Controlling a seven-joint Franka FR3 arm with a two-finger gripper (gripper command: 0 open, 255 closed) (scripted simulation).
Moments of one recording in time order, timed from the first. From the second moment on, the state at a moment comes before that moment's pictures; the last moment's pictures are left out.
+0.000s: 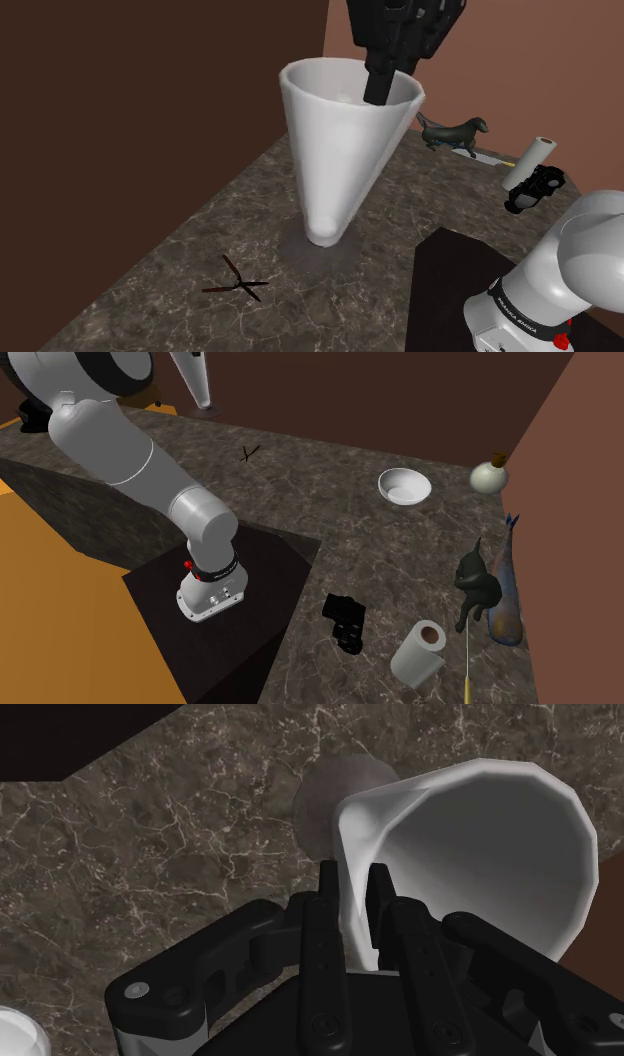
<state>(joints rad) 0.11 -0.39 0.53 -1.71 0.40 1.37 0.73</state>
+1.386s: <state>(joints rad) 0.47 0.34 0.93 -1.12 -0.12 1.46 1.37</state>
